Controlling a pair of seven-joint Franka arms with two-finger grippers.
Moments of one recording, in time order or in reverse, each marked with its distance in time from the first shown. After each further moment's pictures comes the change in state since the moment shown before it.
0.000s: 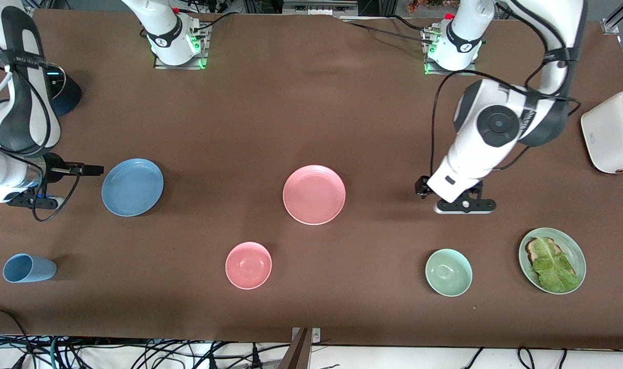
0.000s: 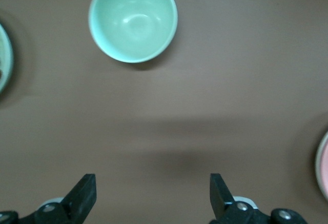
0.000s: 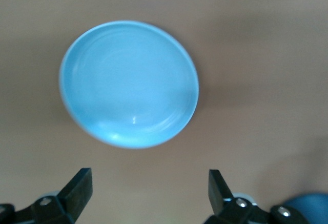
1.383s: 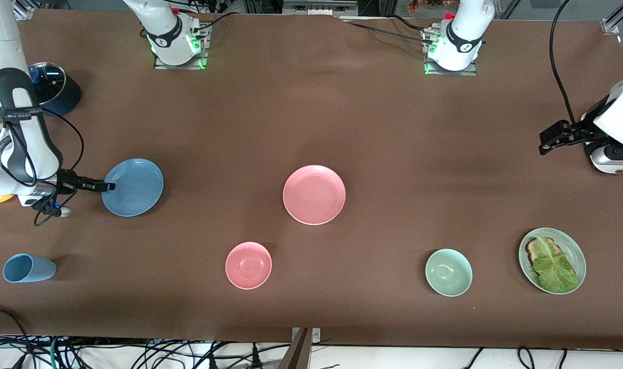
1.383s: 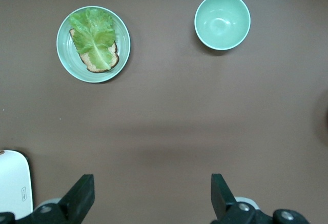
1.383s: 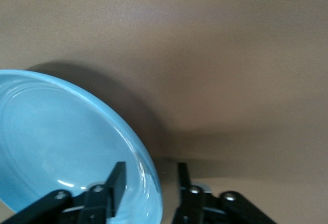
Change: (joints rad) left arm 0.331 -0.260 -0.061 0.135 -0.015 -0.404 0.265; right arm -0.163 0.225 0.003 -0.042 0.281 0.241 -0.171
